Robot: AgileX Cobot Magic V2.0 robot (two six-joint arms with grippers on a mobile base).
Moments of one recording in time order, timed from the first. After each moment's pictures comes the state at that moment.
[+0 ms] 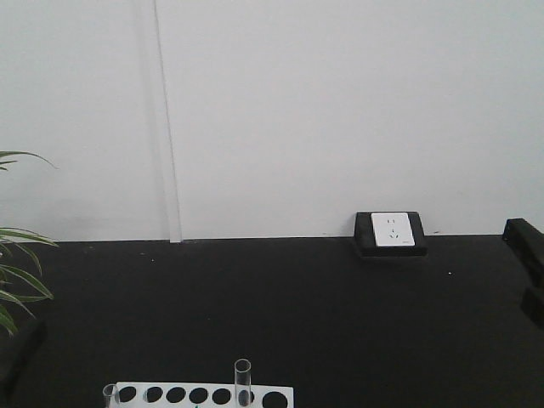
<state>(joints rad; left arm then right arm) -0.21 0.85 -0.37 0.10 -0.35 -0.07 0.14 0.86 -0.67 -0.19 -0.15 0.11</state>
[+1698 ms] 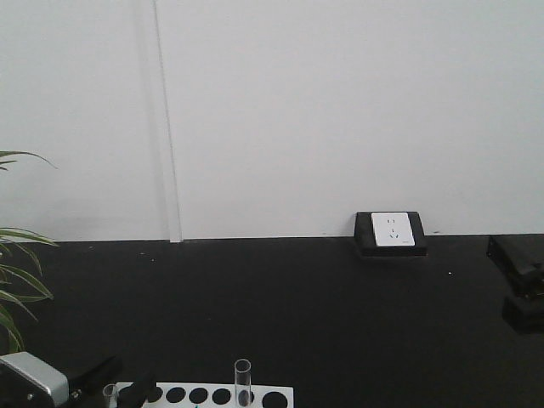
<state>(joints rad) -0.22 1.66 -0.36 0.25 -1.13 -0.13 0.14 0.92 -0.67 -0.19 -0.13 0.11</state>
